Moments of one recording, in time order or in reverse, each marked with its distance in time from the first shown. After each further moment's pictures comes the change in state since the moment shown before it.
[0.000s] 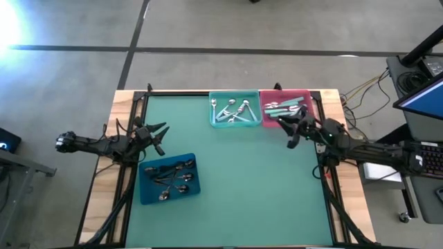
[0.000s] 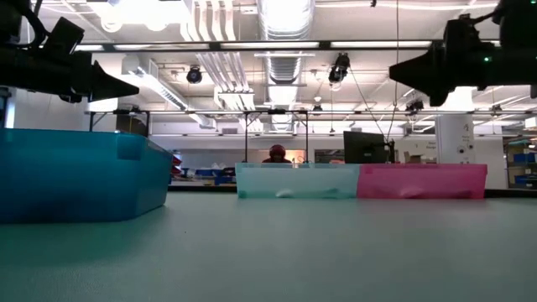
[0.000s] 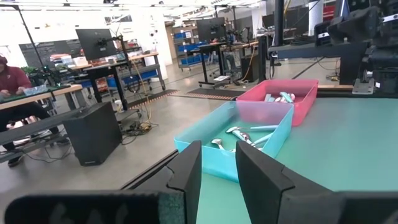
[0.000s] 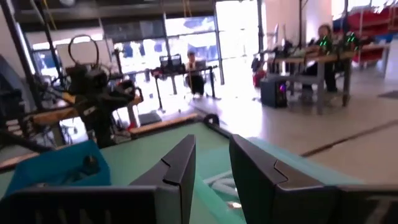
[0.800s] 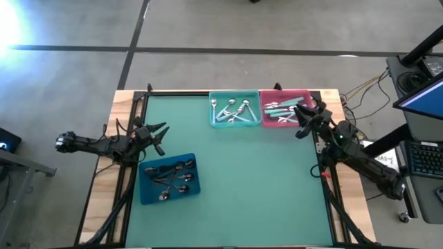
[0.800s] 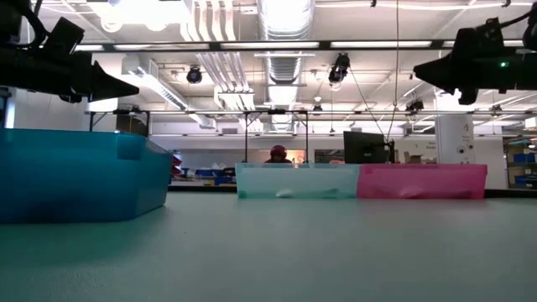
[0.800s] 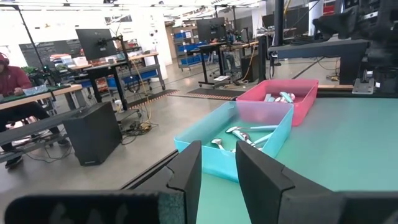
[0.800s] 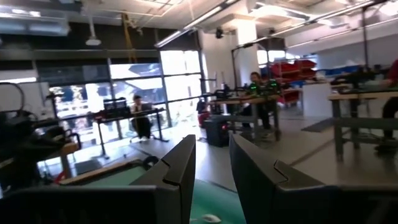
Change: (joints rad) left arm 0.000 0.000 0.000 0.000 0.000 0.000; right arm -0.276 -0.380 -0.077 -0.201 0.001 -0.004
